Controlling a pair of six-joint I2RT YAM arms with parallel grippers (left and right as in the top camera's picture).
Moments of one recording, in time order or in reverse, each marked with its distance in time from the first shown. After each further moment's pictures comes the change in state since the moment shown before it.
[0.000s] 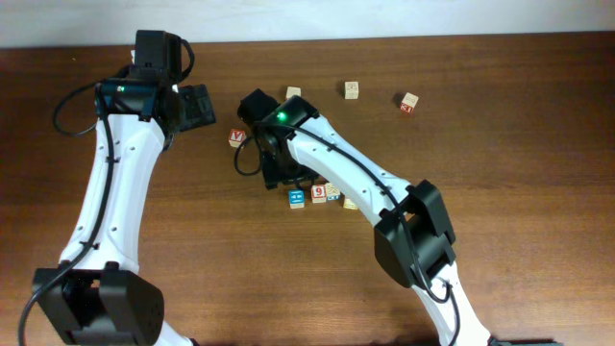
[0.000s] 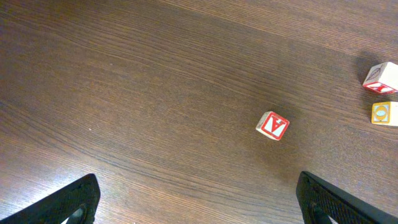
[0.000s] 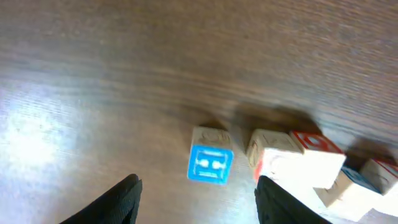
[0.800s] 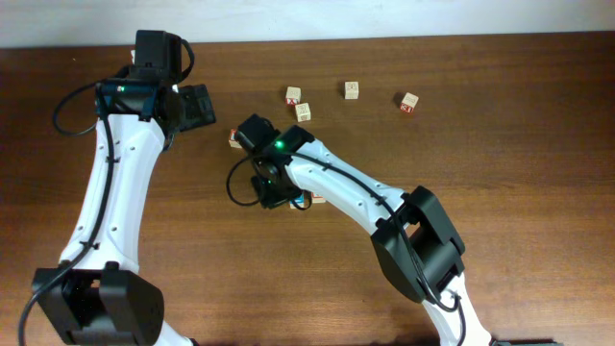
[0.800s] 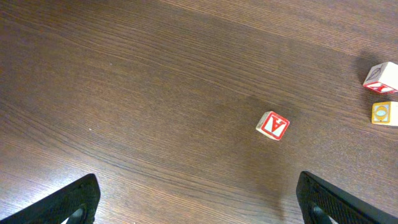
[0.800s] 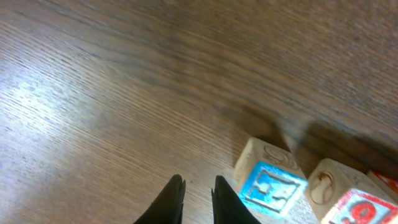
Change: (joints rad) left arm 0.000 0.000 0.000 0.000 0.000 0.000; right arm 0.058 -0.084 -0.287 0.296 -0.069 -0.147
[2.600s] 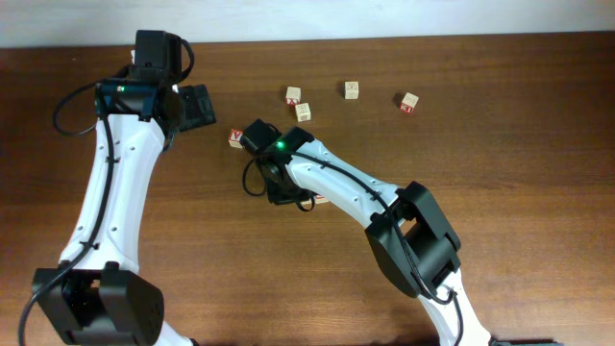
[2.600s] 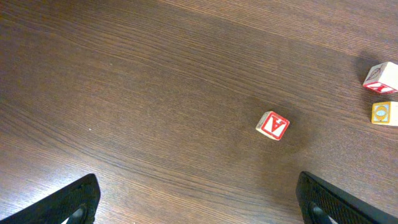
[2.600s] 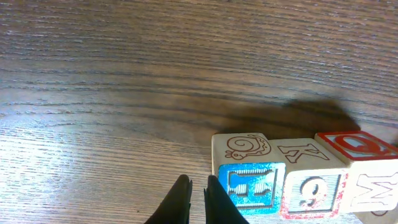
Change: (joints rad) left arm 0.000 0.000 0.000 0.000 0.000 0.000; right arm -0.021 0.034 -0.013 -0.051 0.163 0.291
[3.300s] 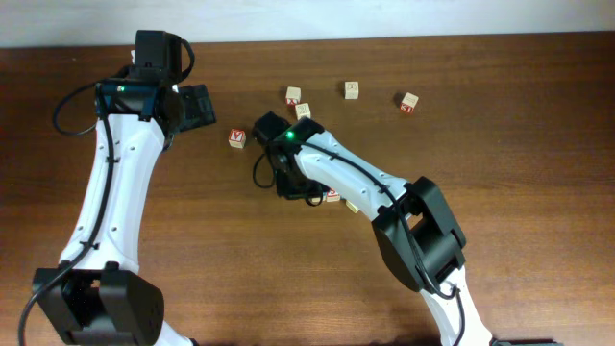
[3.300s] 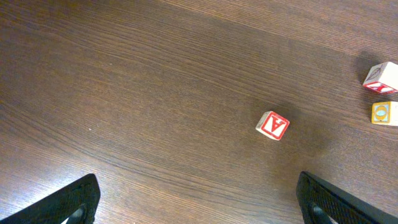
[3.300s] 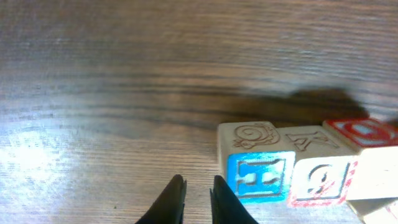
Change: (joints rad) left arm 0.000 0.000 0.000 0.000 0.000 0.000; right arm -0.051 0.000 0.016 -0.064 -0.031 0.022
